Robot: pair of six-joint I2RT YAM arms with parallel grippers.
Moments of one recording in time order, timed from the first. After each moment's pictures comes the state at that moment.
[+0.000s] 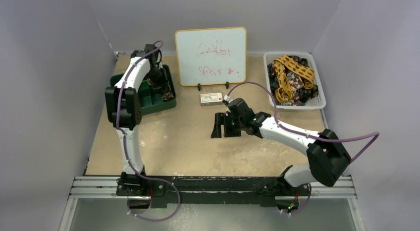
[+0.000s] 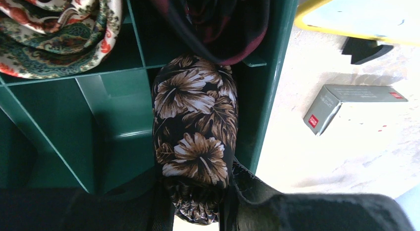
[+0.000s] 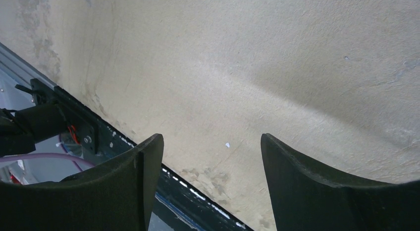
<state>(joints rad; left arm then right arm) -0.06 2.16 1.94 -1.11 0.20 -0.41 0.75 1.42 0.85 -0.33 -0.23 0.65</state>
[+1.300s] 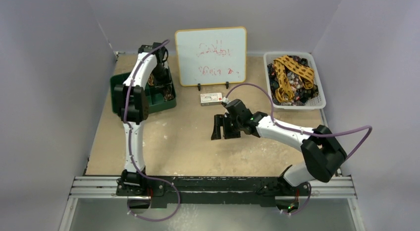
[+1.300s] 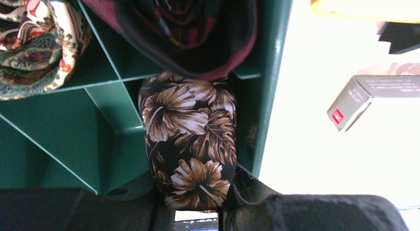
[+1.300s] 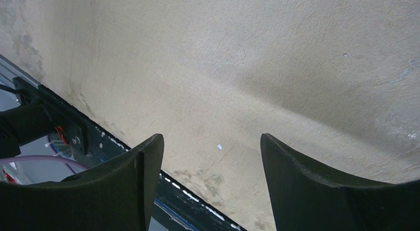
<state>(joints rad) -0.11 2.36 2.23 -1.36 0.12 -0.35 0.74 1.47 0.86 -0.33 -0.23 0.64</state>
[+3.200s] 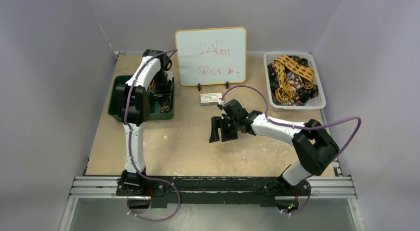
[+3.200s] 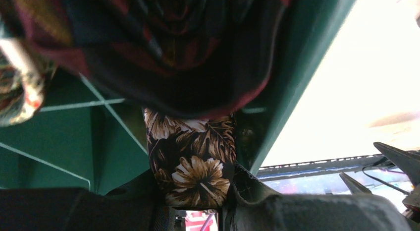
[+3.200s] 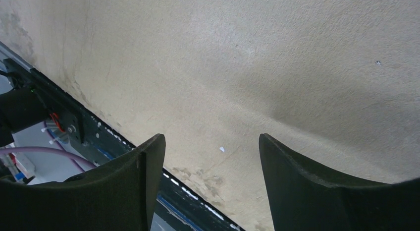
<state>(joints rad) -0.14 2.31 2.10 -1.53 0.15 -0.15 0.74 1.56 0.88 -0.32 -0.31 0.61</state>
